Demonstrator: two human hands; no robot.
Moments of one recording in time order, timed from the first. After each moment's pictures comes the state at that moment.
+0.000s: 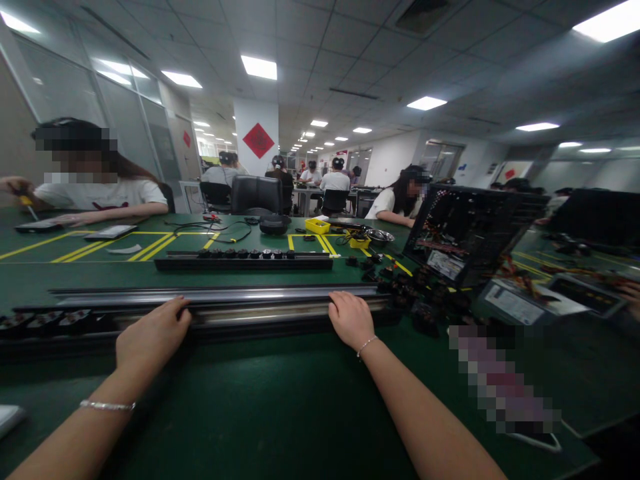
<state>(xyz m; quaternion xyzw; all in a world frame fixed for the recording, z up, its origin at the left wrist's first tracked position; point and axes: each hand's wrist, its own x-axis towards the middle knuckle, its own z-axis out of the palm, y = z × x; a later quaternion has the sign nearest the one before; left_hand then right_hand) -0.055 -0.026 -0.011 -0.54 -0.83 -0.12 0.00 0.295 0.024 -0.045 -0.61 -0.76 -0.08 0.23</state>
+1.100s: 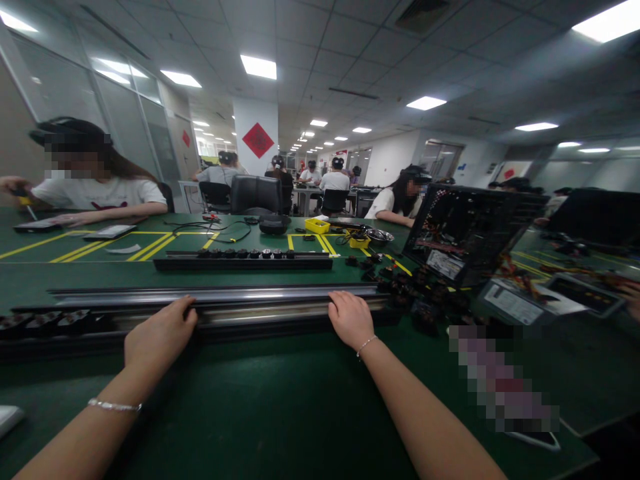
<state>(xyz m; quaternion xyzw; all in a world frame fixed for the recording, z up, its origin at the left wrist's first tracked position) -0.044 -0.028 -0.008 -0.56 -0.82 -0.13 0.00 0.294 0.022 -0.044 -0.60 -0.76 -0.09 0.23</state>
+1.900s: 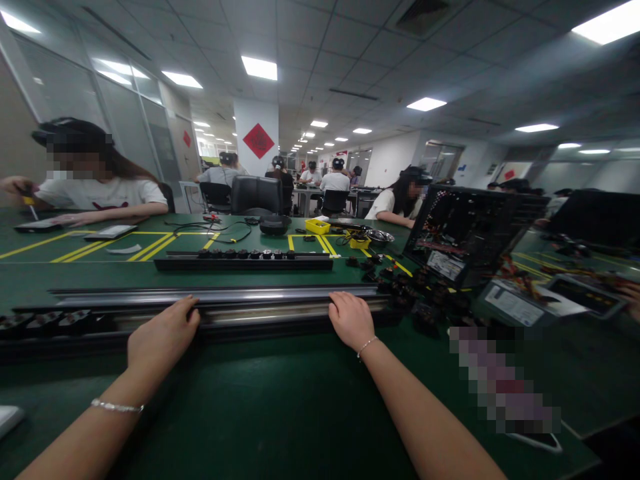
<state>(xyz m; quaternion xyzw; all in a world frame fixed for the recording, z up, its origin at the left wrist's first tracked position) -0.040 -0.028 -0.010 -0.57 -0.81 -0.14 0.00 0.294 0.023 -0.044 -0.61 -0.76 -0.09 0.22</state>
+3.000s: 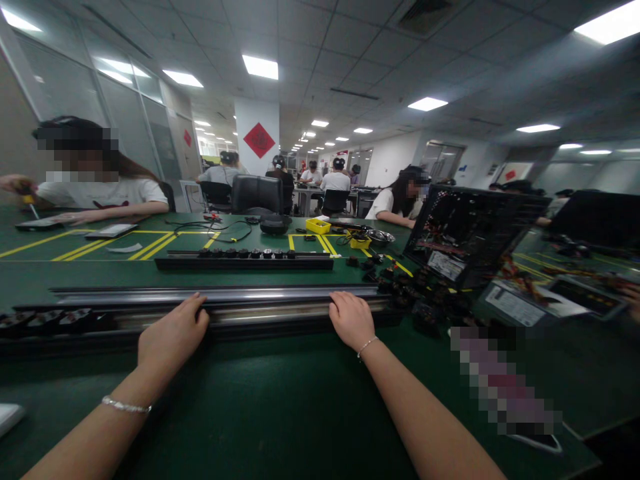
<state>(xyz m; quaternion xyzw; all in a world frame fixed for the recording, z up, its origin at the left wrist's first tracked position) -0.029 -0.027 -0.015 -0.59 -0.80 -0.14 0.04 0.294 0.023 -0.044 -0.60 -0.76 -0.09 0.22</state>
